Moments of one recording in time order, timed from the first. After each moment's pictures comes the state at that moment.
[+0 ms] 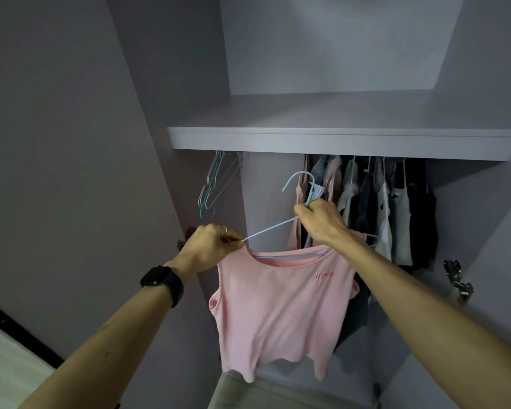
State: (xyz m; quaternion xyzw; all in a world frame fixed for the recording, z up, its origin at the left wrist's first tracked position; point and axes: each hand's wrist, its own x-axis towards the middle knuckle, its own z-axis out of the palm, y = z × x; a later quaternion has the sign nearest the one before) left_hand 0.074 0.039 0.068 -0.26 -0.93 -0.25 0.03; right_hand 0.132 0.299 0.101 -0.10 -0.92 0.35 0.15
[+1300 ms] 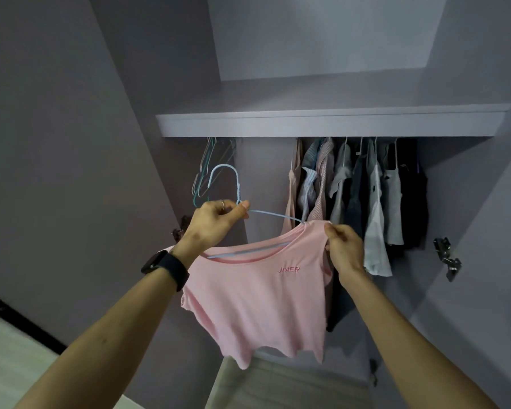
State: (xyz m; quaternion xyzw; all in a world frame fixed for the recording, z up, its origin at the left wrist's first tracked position) left_hand 0.099 0.068 0.087 -0.19 -0.88 -0.44 0.00; right_hand 0.181 0.331 -0.017 -0.29 -0.67 0.63 0.26
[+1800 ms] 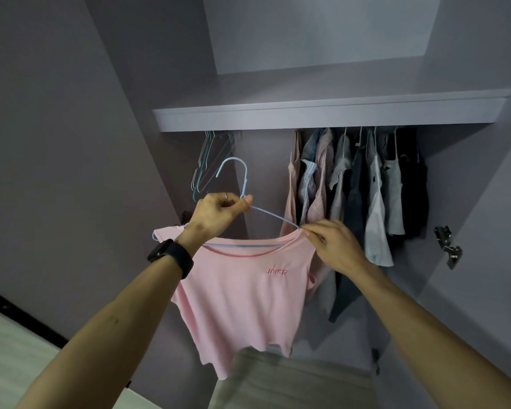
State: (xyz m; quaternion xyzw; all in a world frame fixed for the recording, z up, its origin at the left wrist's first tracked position) left_hand 0.090 0.070 0.087 -0.19 -0.89 -0.41 0.00; right_hand 0.193 0.335 -0.011 0.03 -0.93 0.26 0.25
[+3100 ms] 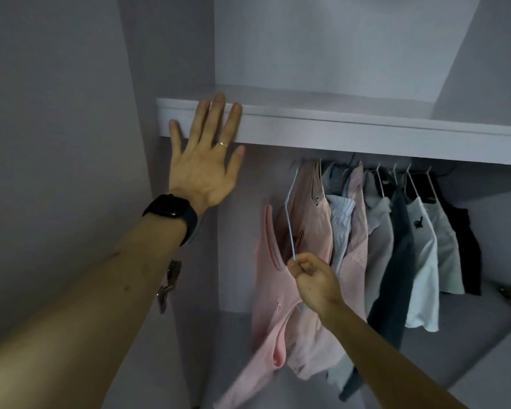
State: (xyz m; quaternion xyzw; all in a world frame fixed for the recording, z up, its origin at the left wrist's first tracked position) left_hand -0.148 0.034 0.104 -0.33 -0.85 -0.15 0.37; right_hand 0.025 0.201 -0.050 -0.28 -0.79 0.51 0.22
